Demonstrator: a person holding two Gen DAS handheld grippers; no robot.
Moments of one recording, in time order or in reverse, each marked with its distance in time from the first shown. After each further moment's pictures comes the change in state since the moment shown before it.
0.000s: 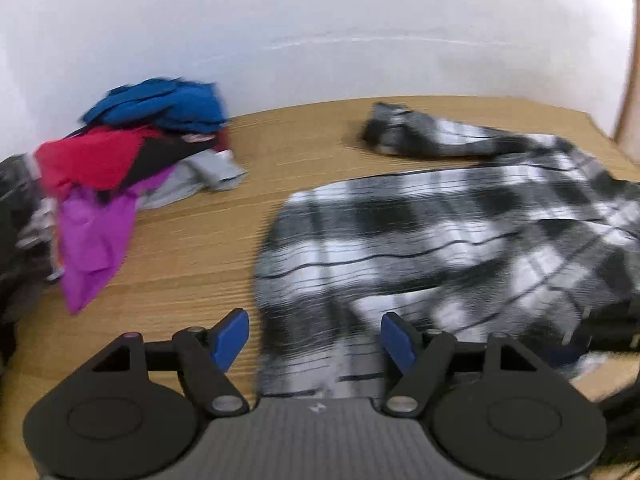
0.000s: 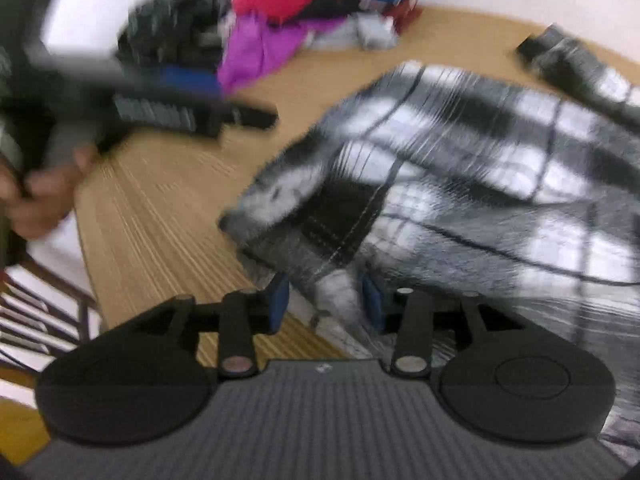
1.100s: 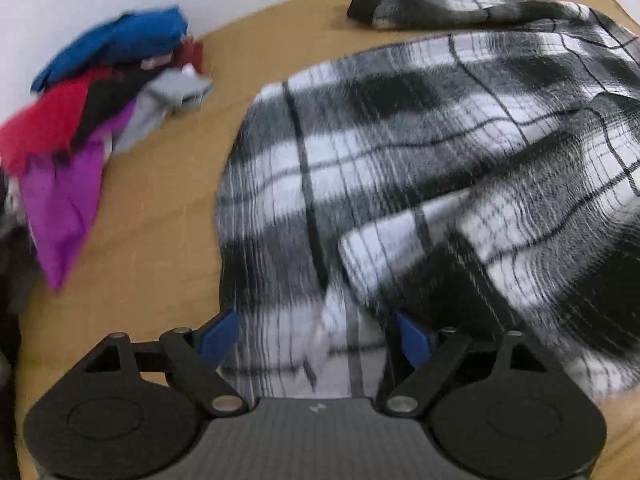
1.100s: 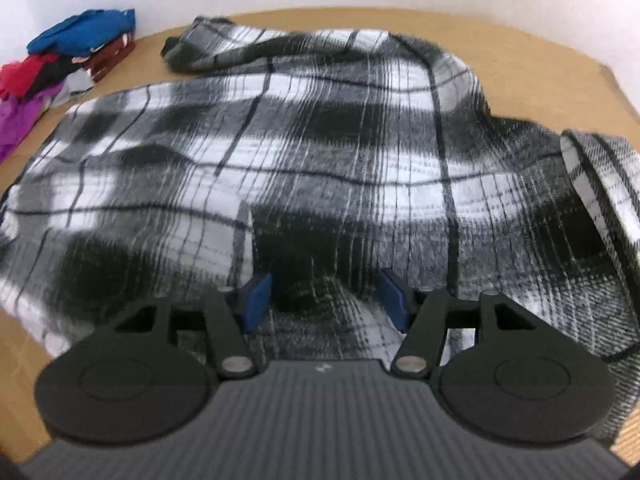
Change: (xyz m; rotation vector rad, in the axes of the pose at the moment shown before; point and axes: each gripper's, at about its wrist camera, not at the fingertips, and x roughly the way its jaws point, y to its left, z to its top) left arm 0.097 -0.029 -0.017 0.112 0.329 0.184; right arm -0.096 -0.252 -0.096 0.234 0.040 -0.439
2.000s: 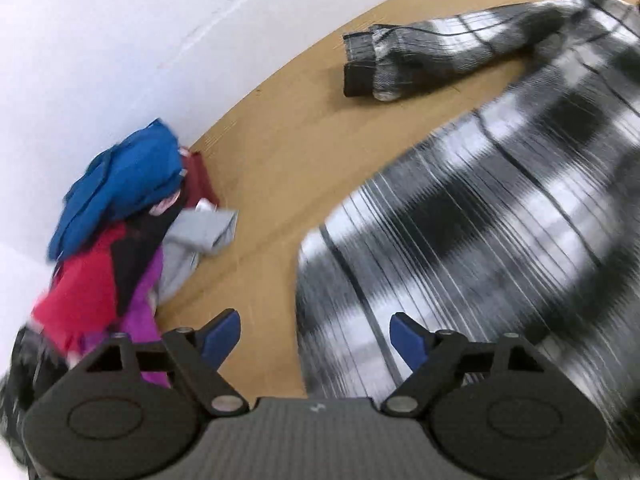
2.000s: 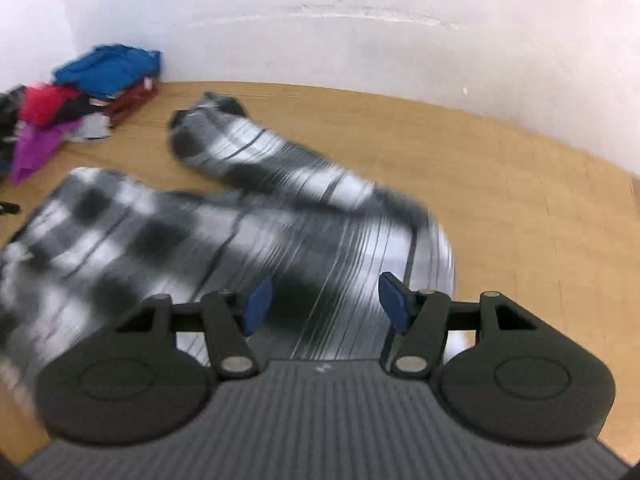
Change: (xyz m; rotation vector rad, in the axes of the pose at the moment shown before) left arm 0.004 0.020 0.141 0.313 -0.114 0.134; right arm 0.039 -0.056 0.174 -0.177 -0.135 0.061
